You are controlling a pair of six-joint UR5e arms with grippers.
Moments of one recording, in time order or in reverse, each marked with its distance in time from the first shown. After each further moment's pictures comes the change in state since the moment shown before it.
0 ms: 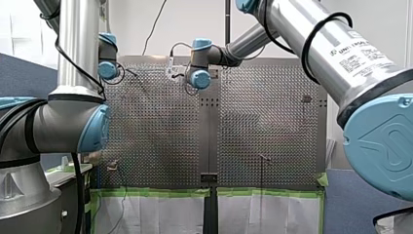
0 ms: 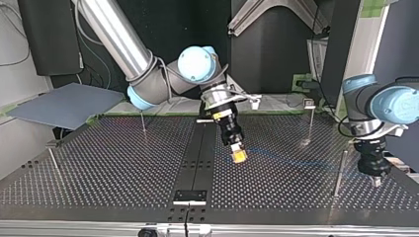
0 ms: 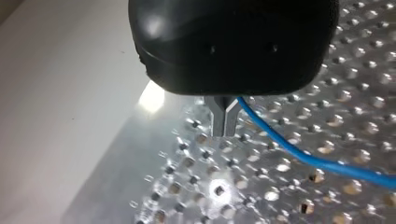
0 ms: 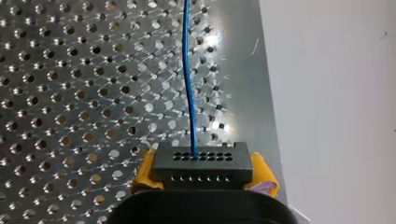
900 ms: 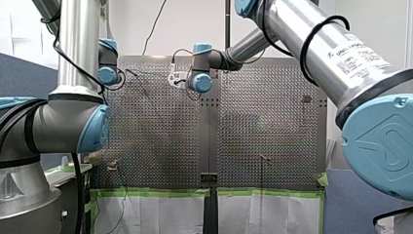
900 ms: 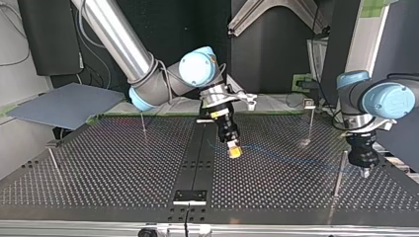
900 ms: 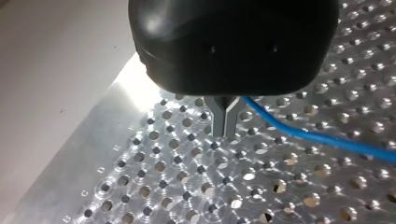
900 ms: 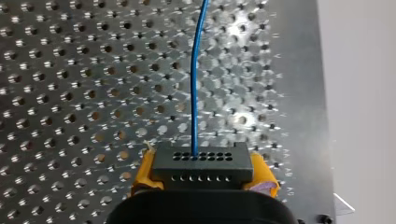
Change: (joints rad) left arm -0.005 -0.009 -0.055 0.024 0.023 -0.024; right arm -0.009 0.021 0.001 0.067 0.018 -0.007
